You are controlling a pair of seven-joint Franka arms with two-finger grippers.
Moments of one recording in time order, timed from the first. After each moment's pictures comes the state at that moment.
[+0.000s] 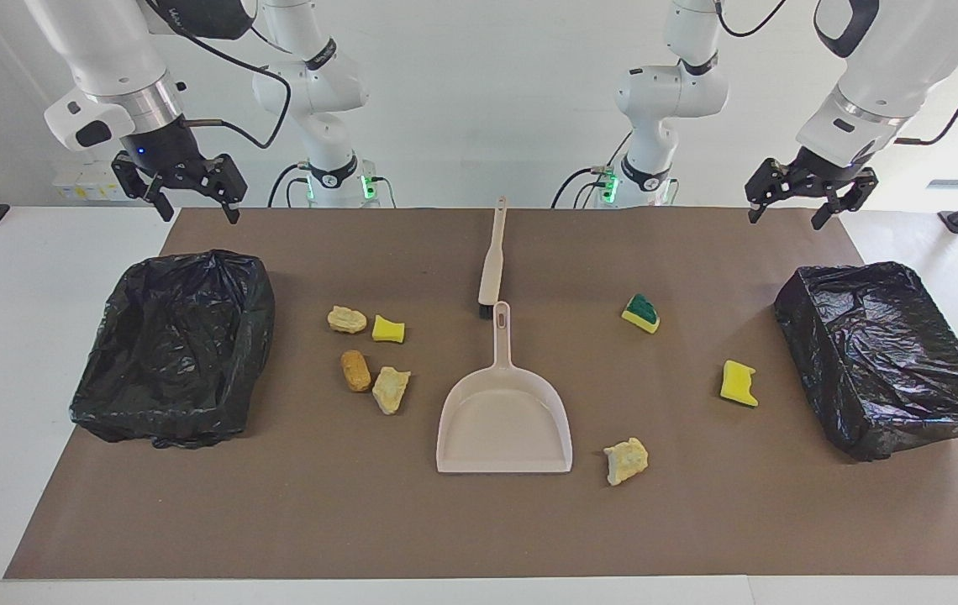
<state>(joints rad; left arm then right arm) -0.07 -0.07 0.01 -1.64 -0.01 1.55 0.13 0.09 -0.05 -0.13 -1.60 -0.02 1.57 0.01</state>
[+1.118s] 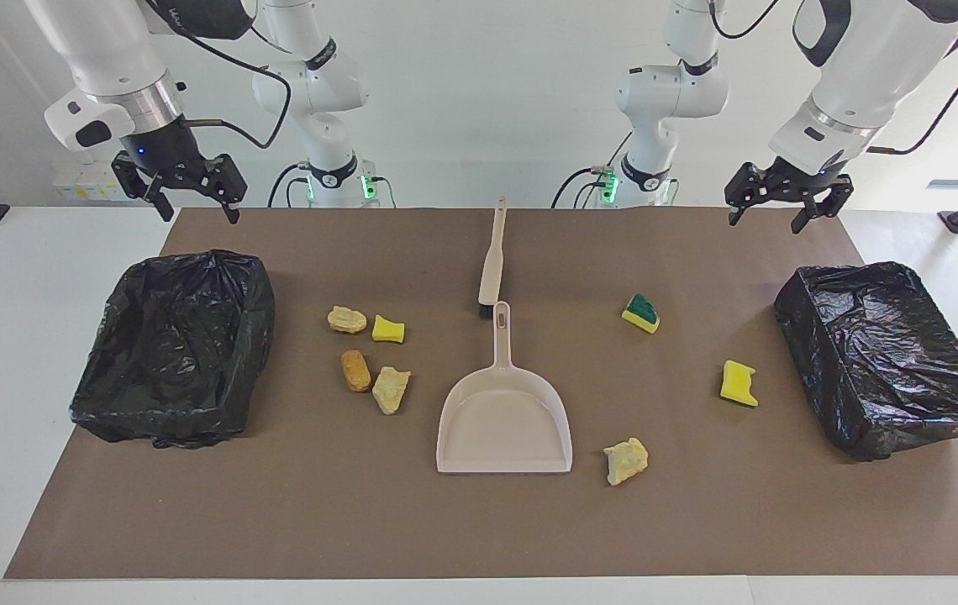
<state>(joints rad) -0.11 -0.07 0.01 -1.67 -0.01 1.56 0.13 0.09 -0.05 -0.13 -1.60 -0.02 1.57 0.01</state>
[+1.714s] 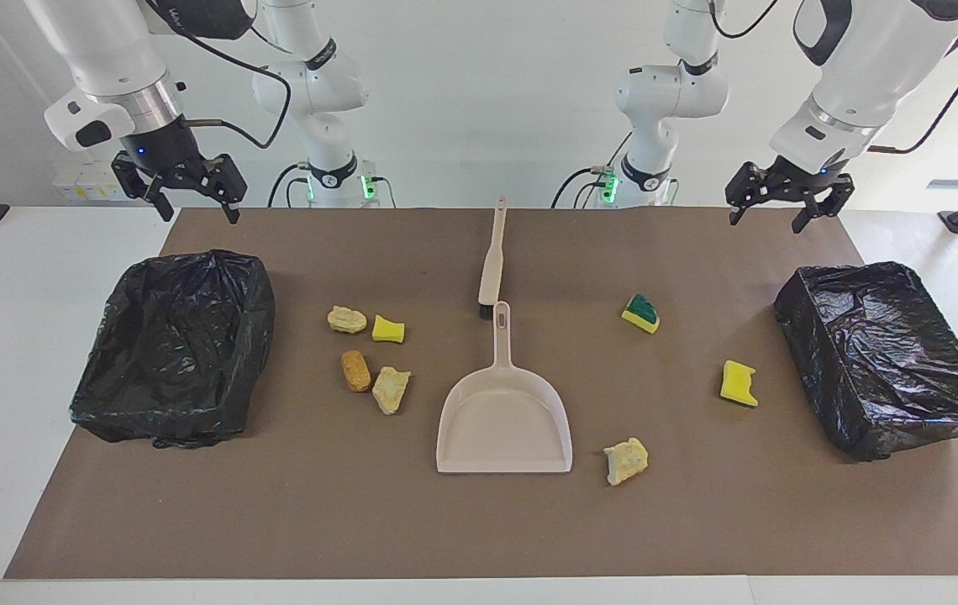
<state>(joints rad) -0.11 -0.08 0.01 -1.68 -0.01 1.56 0.13 0.09 -0.05 -0.13 -1.60 -0.02 1.57 0.01</state>
